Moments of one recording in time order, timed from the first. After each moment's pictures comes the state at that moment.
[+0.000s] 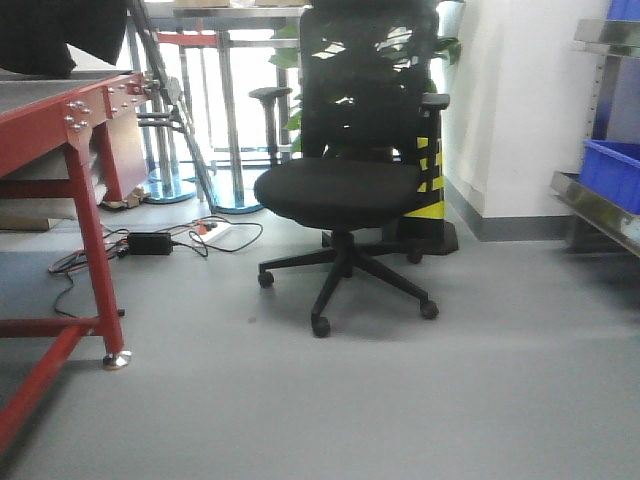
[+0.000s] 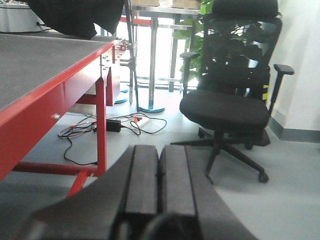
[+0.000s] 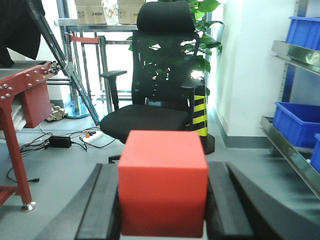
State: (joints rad) left arm -0.03 -0.01 0.03 0.00 0.01 -0.04; right arm 0.02 0.25 -0.40 0.10 0.21 -0.03
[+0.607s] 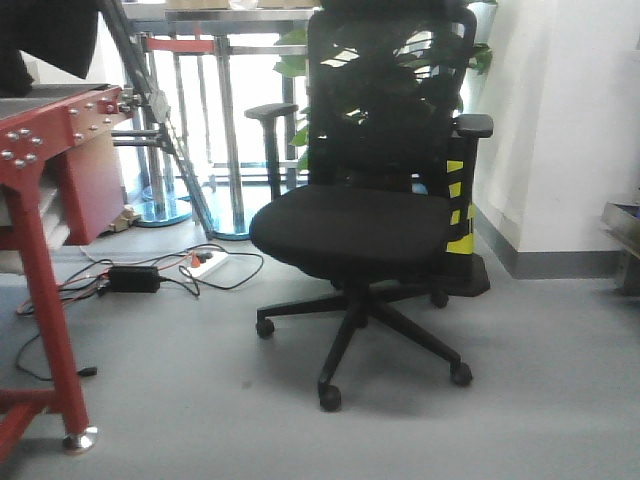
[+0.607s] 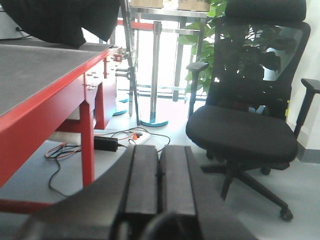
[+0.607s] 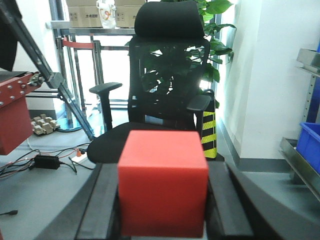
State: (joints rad) left arm -0.03 -0.01 0.03 0.00 0.01 -0.04; right arm 0.02 0.25 -0.40 0.10 0.21 -0.03
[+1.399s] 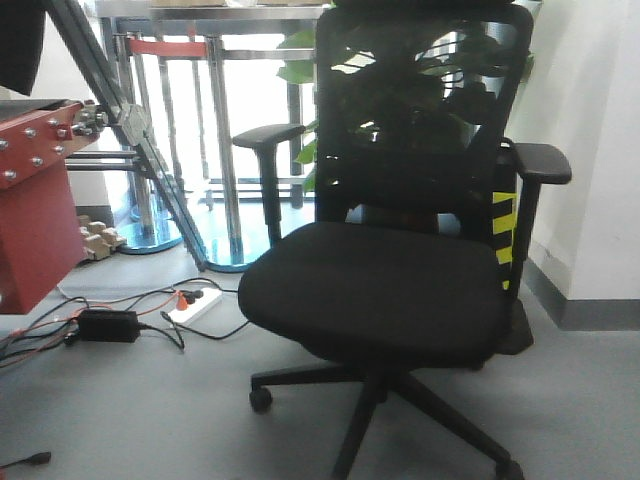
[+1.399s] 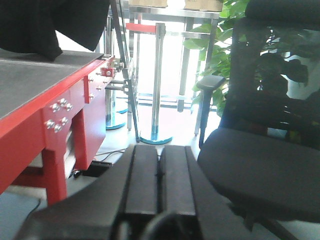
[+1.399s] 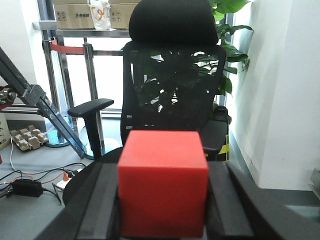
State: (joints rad) left arm -0.03 -0.01 0.03 0.00 0.01 -0.04; right arm 0.02 0.25 -0.40 0.10 0.21 -0.03
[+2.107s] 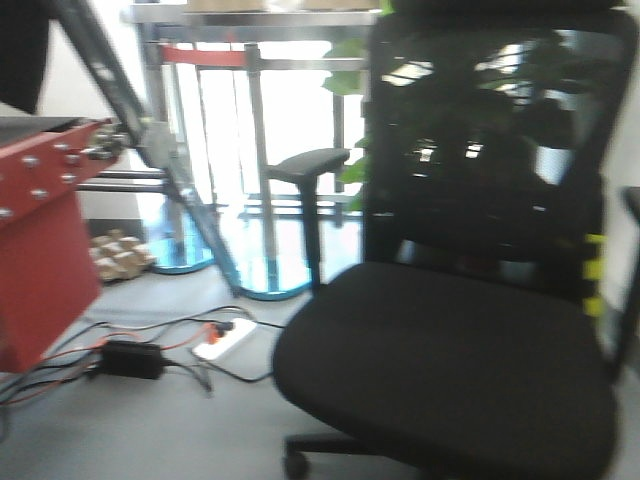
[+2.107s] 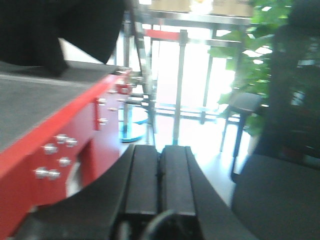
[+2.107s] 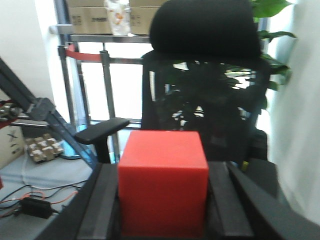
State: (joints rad) left arm -0.03 -0.01 0.03 0.00 0.01 -0.04; right arm 0.02 0.25 -0.40 0.10 0.21 -0.03
